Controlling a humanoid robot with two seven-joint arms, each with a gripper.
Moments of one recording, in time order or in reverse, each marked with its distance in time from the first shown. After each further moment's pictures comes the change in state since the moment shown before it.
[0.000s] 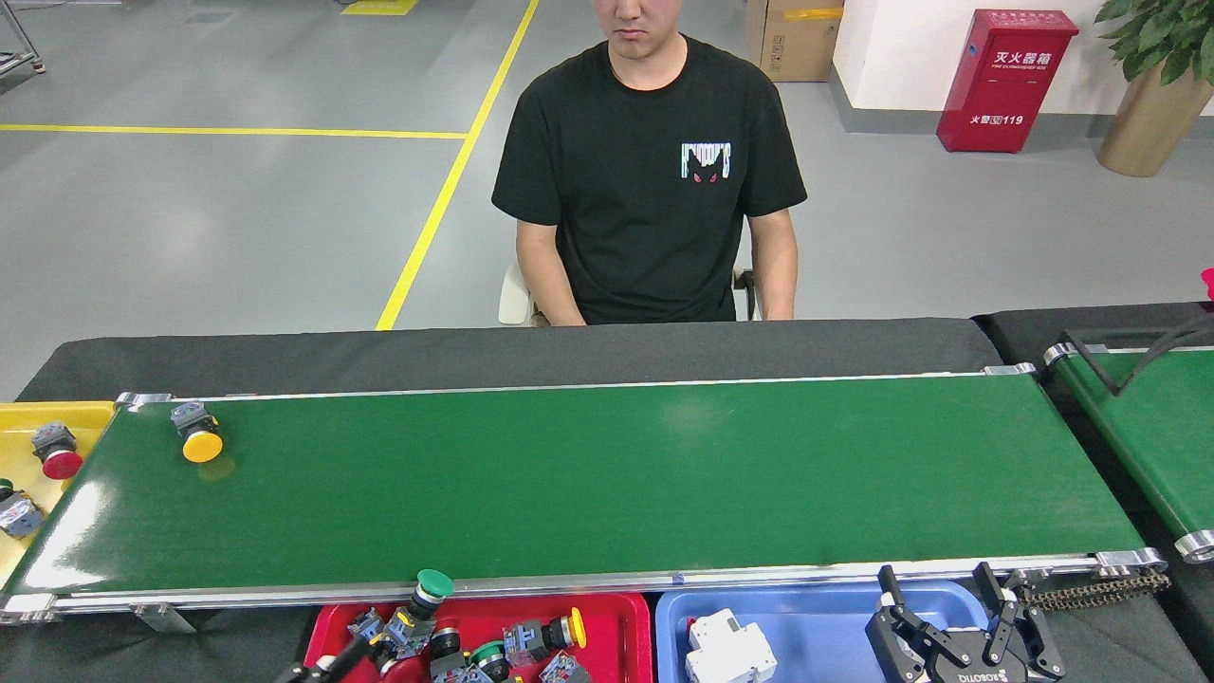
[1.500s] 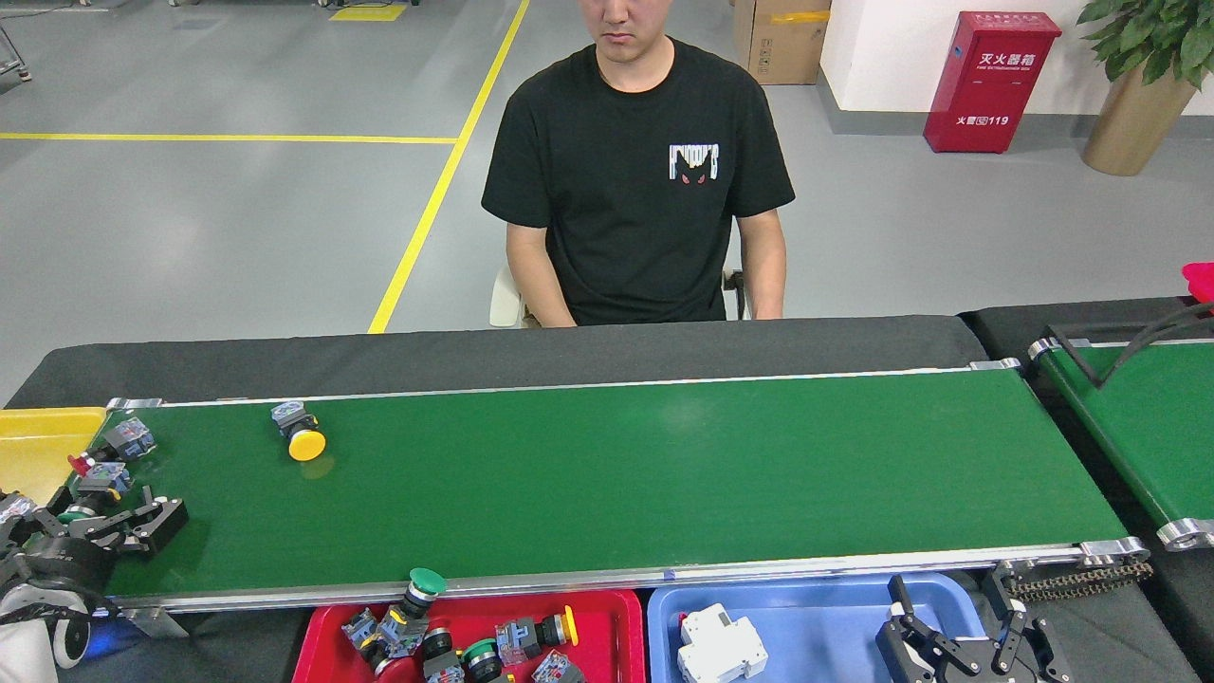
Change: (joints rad) left arm -1.024 0.339 -0.309 1.502 -0.073 0.345 0.185; right arm -0.002 -0.019 -0.006 0.043 0.000 -0.002 0.002
